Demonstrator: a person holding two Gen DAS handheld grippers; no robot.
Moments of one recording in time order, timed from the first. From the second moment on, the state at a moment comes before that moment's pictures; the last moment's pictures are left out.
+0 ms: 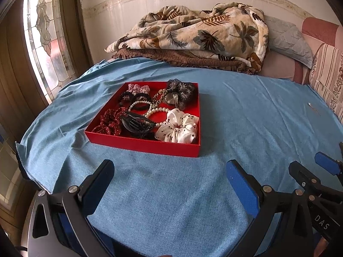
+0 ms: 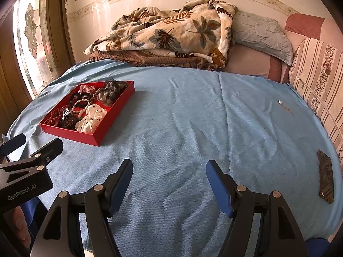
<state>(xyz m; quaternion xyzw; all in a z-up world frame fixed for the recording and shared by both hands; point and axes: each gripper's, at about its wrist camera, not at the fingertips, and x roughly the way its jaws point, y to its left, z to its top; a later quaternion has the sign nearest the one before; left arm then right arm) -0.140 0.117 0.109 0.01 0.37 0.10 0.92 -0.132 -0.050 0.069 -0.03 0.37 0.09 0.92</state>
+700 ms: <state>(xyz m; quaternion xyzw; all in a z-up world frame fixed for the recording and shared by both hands) -0.138 0.126 0.099 -0.01 0.39 0.10 0.92 -0.132 -0.045 0.063 -0.04 0.38 0.10 0.92</state>
